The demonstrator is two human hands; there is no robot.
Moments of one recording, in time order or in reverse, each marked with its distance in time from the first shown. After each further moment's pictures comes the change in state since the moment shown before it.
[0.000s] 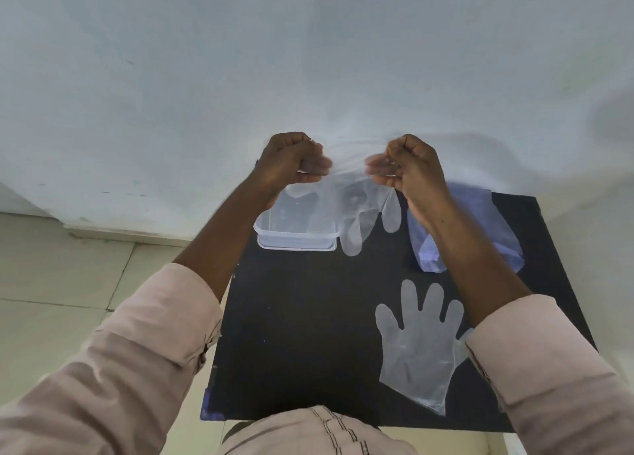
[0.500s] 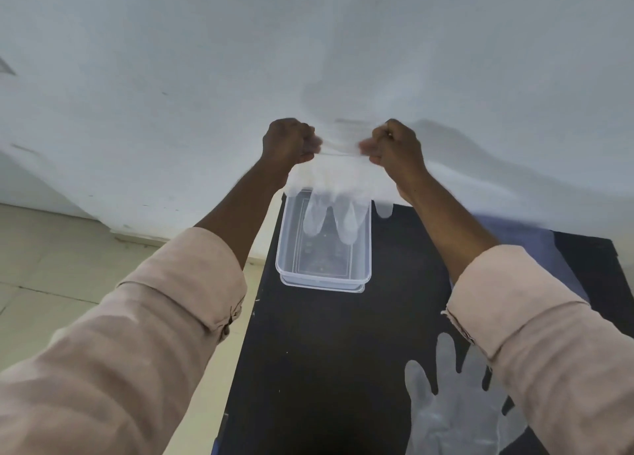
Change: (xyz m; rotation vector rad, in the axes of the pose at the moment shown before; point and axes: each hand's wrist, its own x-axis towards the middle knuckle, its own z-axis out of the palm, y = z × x) left_hand 0.110 0.026 -0.047 0.056 0.408 -0.079; right_hand 0.148 0.007 0.064 -0.184 0.003 -0.018
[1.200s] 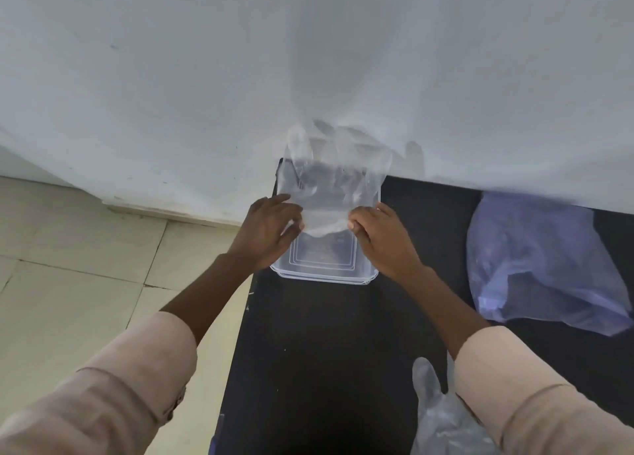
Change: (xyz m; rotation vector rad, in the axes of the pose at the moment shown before) left_hand -0.020 -0.175 -0.047 1.032 -0.272 0.628; right_hand -0.055 0.155 0.021 -0.734 -0.319 -0.459
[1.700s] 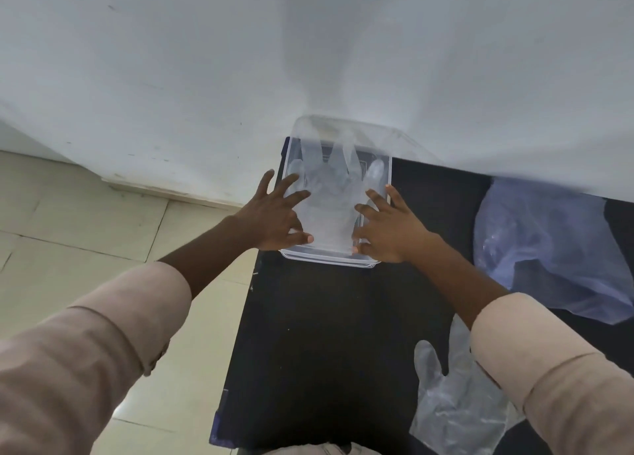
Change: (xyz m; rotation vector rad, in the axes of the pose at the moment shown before) left_hand 0.004 -0.014 0.001 0.458 -0.505 0.123; right_hand 0.007 0.001 -0.003 -0.668 -0.725 -0.143
